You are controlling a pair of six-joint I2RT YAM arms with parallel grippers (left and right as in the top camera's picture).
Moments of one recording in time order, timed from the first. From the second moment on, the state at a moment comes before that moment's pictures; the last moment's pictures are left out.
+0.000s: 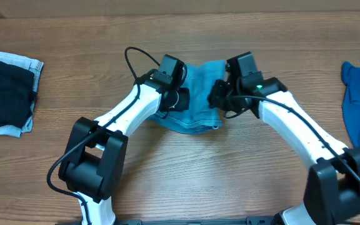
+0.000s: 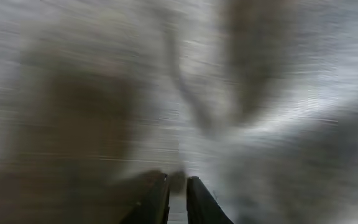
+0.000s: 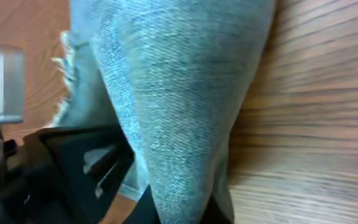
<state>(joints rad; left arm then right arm) -0.46 1.96 1.35 -0.58 0.19 -0.41 0.38 1.72 1.22 -0.60 -0.30 0.72</state>
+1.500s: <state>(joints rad) -0.49 1.96 1.31 -0.45 0.20 -0.55 0.45 1.93 1.68 -1.14 -0.06 0.49</state>
